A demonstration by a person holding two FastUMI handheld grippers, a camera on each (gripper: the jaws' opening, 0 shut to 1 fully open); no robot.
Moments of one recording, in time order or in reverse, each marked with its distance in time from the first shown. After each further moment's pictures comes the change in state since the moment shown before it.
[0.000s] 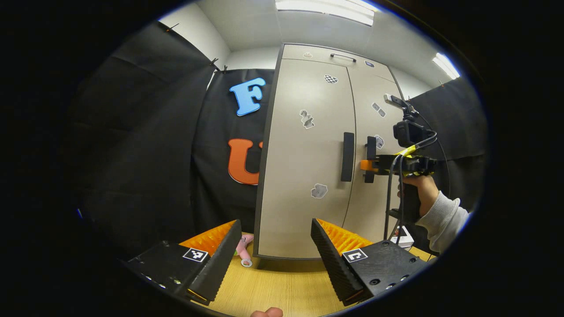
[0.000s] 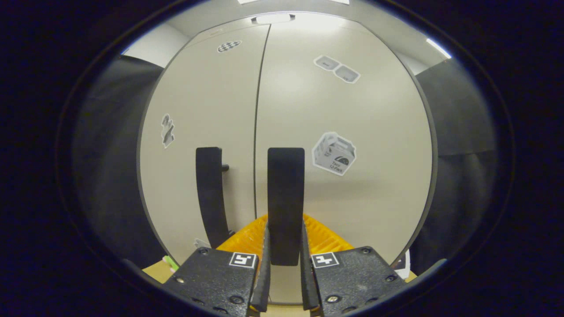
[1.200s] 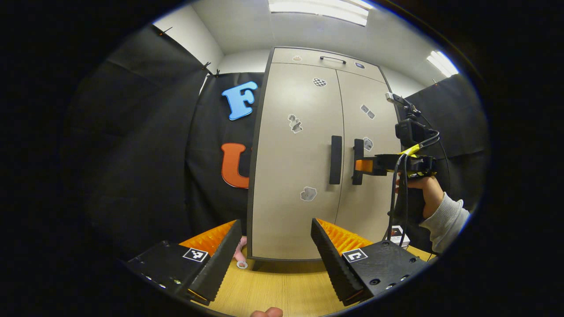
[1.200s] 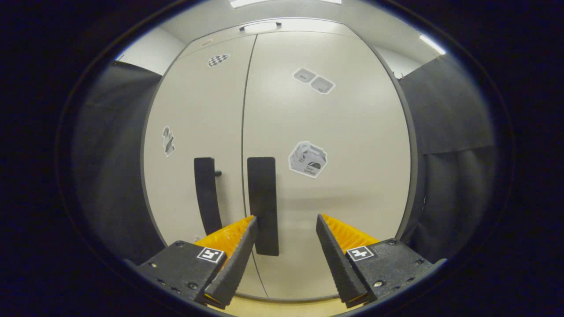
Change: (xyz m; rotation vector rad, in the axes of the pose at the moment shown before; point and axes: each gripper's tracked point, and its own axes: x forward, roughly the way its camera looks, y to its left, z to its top) left arm -0.008 -0.026 0.009 0.021 -0.026 -0.053; right arm -0.025 -0.019 0.005 0.032 -0.023 -0.030
